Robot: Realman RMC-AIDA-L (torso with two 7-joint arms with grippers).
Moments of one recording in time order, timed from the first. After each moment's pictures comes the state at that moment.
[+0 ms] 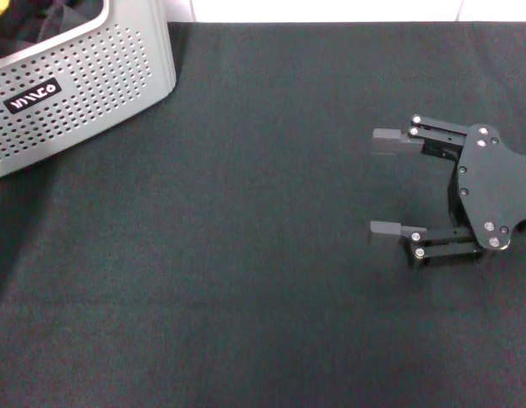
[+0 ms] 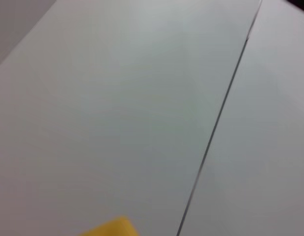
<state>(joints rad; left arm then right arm) -0.37 -2.10 0.37 0.17 1.06 1.66 -0.89 0.31 2.02 -1.28 -1.04 -1.33 -1.68 1.26</state>
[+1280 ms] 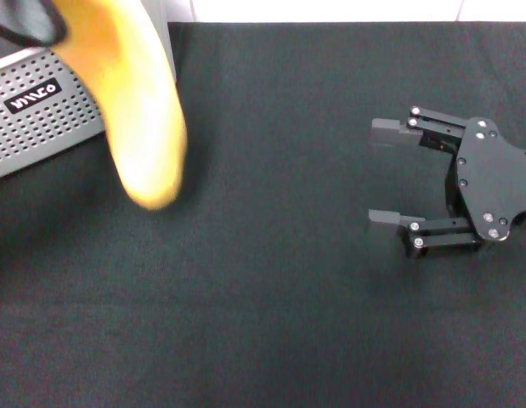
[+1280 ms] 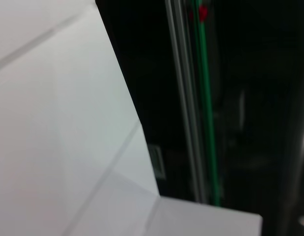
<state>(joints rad) -0.39 -2.07 0.92 0.44 0.81 2.04 -1.52 0.34 2.02 -1.29 -0.97 -1.29 -1.69 1.24</state>
